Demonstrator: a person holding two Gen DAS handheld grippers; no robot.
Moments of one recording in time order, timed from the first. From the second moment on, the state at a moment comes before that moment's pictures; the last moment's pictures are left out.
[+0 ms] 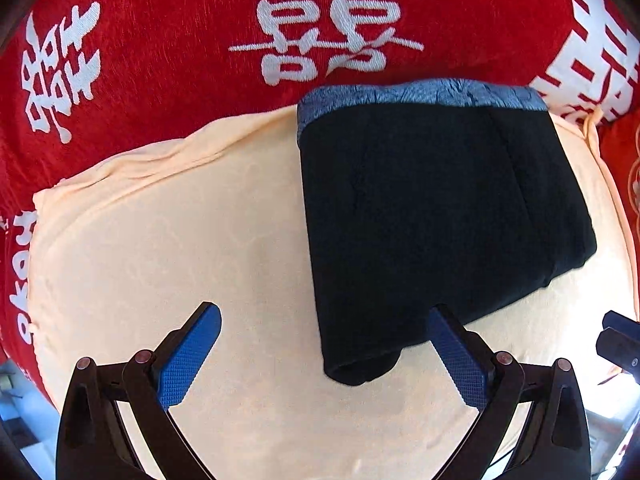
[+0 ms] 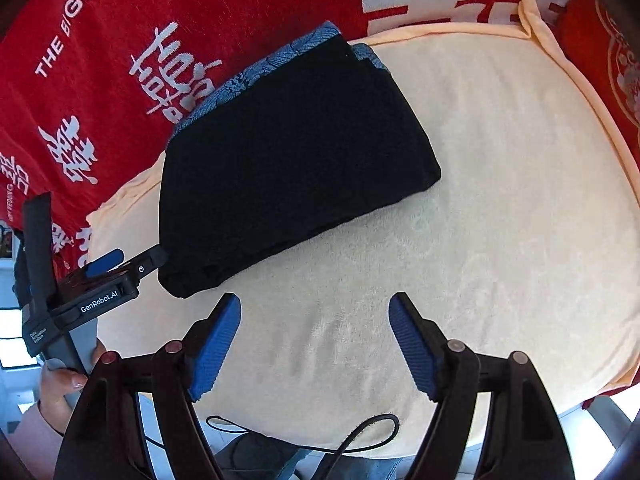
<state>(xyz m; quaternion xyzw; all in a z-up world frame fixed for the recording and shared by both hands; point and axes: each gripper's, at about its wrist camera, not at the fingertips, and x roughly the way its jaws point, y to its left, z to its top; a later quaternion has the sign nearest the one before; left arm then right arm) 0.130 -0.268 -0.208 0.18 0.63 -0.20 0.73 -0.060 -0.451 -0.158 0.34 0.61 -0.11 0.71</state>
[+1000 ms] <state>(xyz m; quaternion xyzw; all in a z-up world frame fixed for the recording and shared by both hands) 0.203 -0.266 -0.256 0.01 0.68 -0.30 0.66 -0.008 -0.584 -0.220 0.39 0.60 0.00 0.70</state>
